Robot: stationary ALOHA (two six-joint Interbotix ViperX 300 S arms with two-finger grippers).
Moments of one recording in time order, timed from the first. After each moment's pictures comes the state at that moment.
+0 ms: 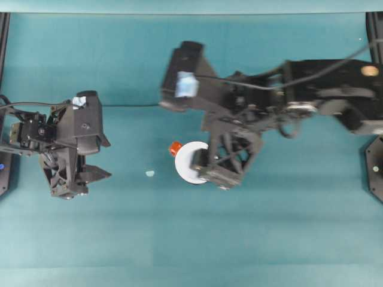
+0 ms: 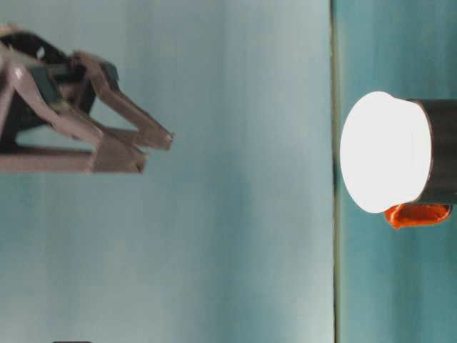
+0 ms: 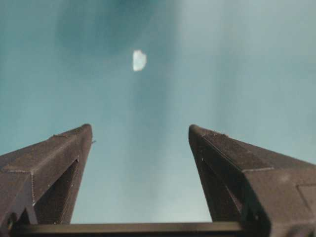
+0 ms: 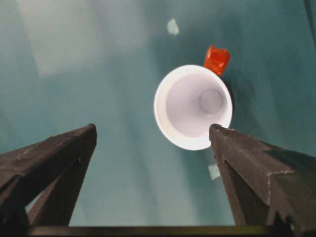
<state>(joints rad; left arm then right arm) -0.03 -0.43 0.81 0.02 0.56 -0.18 0.02 -0.05 0.05 0.05 1.03 0.30</state>
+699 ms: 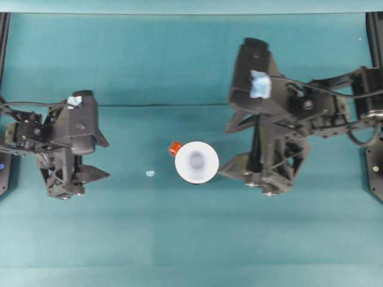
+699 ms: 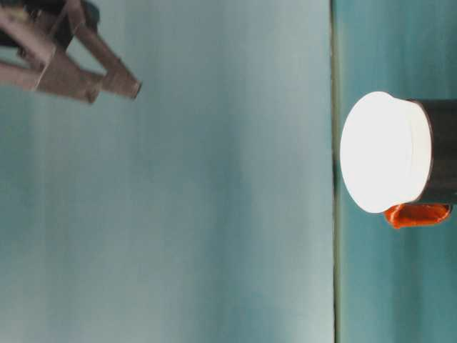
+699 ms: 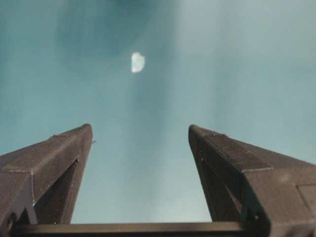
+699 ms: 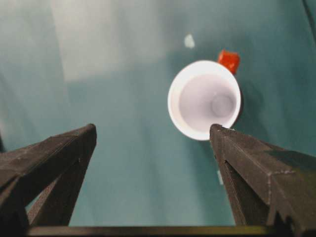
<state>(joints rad) -0.03 -0.48 0.82 0.02 0.56 -0.18 0.04 -0.29 0.30 0.05 0.84 0.30</state>
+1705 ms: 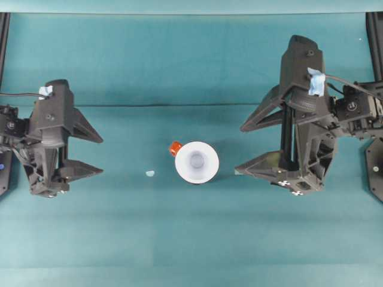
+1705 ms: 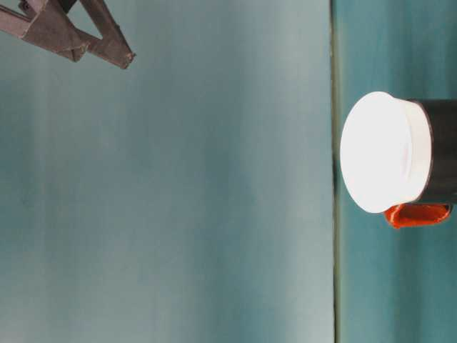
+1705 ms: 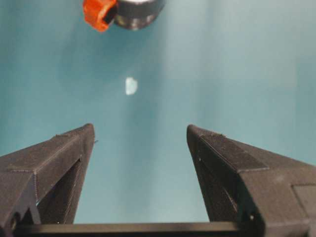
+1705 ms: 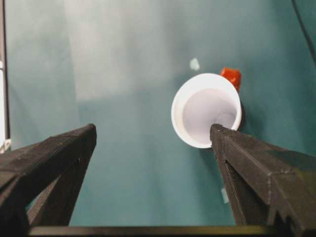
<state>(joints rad) -0.04 -0.59 0.83 0.02 0.55 -0.18 0.05 -0.42 0.47 0.05 0.65 0.30</state>
